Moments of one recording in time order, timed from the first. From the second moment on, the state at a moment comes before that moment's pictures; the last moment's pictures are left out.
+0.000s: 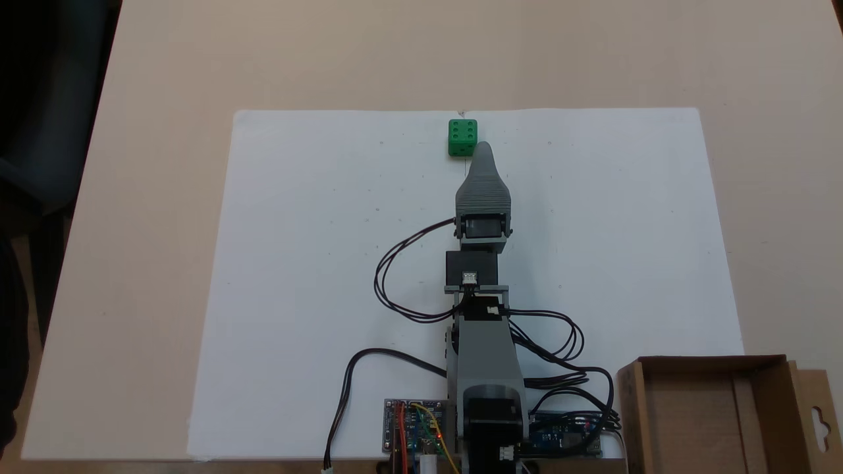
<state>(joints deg) -0.5 129.1 175.1 -80.3 0.4</state>
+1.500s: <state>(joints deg) -1.3 129.1 175.1 -68.6 0.4</state>
